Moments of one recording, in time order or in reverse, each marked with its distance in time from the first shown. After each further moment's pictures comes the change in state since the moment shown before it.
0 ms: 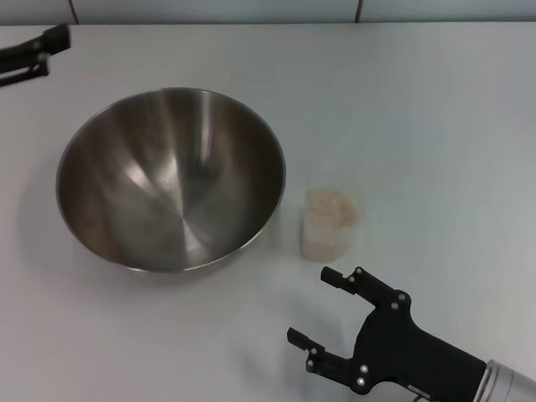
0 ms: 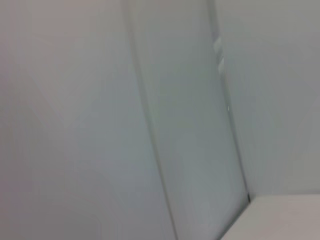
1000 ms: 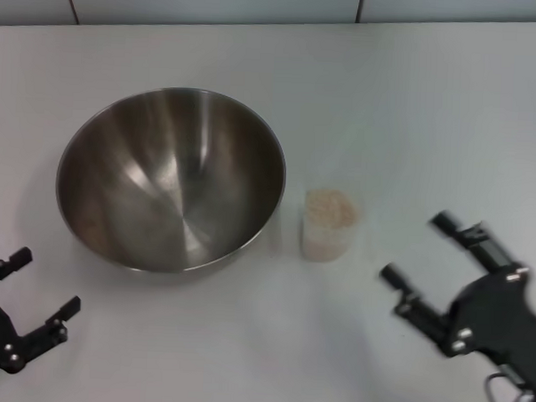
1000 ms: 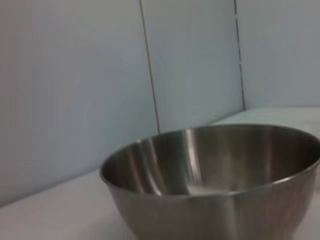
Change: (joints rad) left arm 0.235 0.001 -0.056 -0.763 0.021 0.008 0.780; right arm -0.146 -0.001 0.210 -0.036 0.001 -0.300 -0.017
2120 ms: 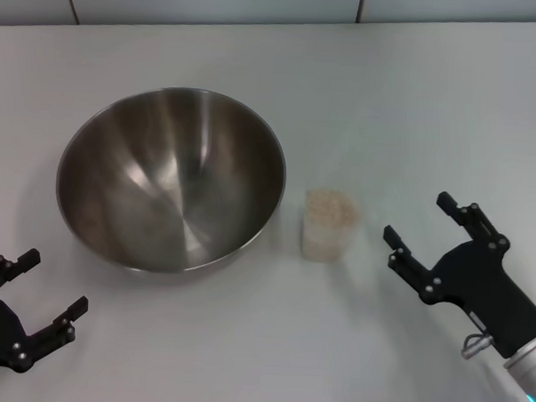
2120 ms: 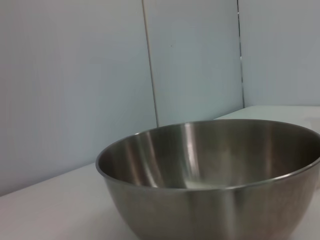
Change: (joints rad) left arm -0.015 -0.003 -0.007 -0.026 0.010 -0.019 -0.008; right arm 0.034 0.006 0.233 0.104 0.002 0.401 -0.176
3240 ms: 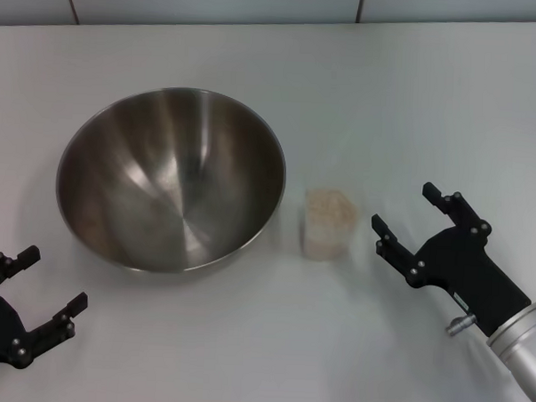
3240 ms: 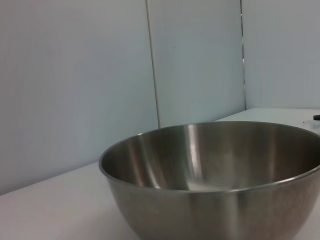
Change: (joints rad) left arm -0.006 0.002 -0.003 0.000 0.000 -0.002 -0.021; right arm 0.051 0.000 0.045 0.026 -0.001 0.116 -0.006
